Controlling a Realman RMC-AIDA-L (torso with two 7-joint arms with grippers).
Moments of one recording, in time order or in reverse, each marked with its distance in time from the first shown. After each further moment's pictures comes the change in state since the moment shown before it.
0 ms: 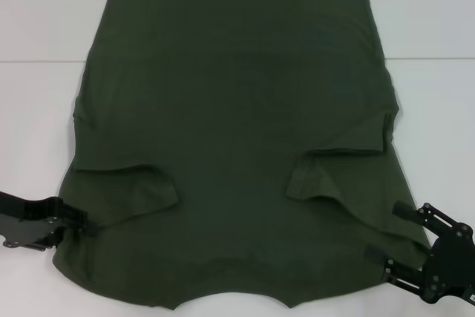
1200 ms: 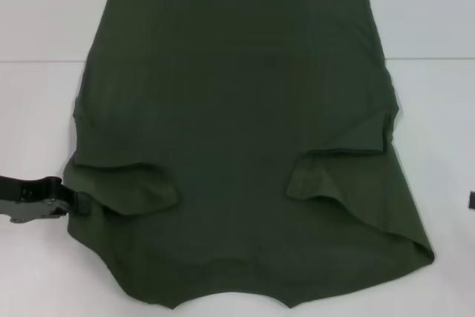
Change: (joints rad) left arm 0.009 0.015 -0.122 -0.013 -0.093 0.055 0.222; right arm 0.080 -0.111 0.088 -0.578 -0.337 -0.160 1.480
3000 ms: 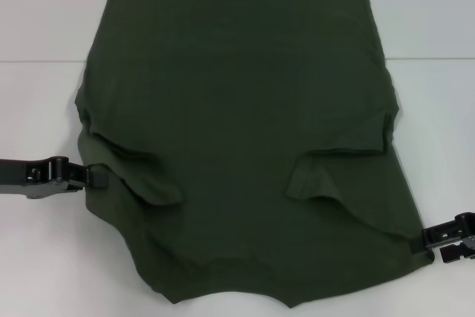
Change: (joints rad) left arm 0.035 0.000 -0.005 -0.009 -0.203 0.054 0.163; right arm 0.316 -0.006 -0.164 0.115 -0.503 0.082 0.396
